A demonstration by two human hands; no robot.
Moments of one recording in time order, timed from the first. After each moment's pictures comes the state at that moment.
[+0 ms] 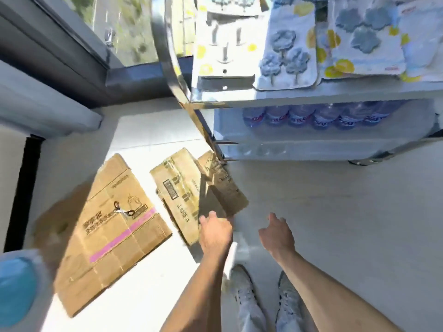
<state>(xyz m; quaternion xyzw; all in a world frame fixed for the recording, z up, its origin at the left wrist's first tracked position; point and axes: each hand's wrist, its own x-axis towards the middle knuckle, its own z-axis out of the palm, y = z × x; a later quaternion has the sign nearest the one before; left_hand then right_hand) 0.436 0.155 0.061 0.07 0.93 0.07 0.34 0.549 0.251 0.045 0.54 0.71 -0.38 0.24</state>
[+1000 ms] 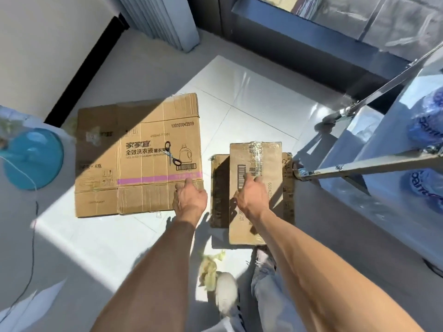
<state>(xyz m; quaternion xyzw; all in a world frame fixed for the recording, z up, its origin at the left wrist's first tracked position) 0.168 -0.050 -0.003 -0.20 0.92 0.12 0.30 0.205 0.103 -0.012 0.26 0.86 -0.32 0.29</state>
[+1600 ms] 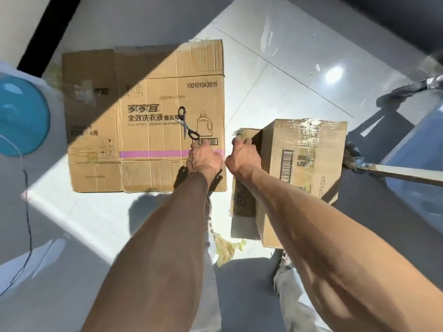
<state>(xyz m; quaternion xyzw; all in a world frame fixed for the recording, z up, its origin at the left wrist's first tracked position) 0.063 -0.119 -0.156 -0.18 0.92 0.12 0.33 0.079 -0.016 -0.156 0.16 0.89 -0.25 0.35</state>
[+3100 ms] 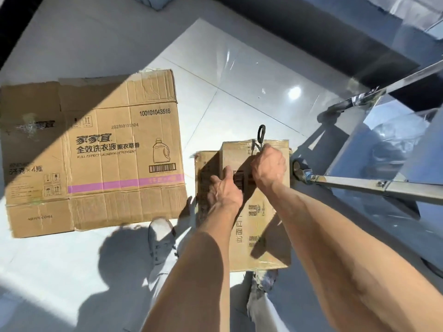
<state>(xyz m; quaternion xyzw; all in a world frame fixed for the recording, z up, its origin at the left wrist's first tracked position) 0.119 0.040 -0.166 -0.09 0.88 0.15 0.44 0.091 0.152 -0.168 0.38 0.89 -0.19 0.16</state>
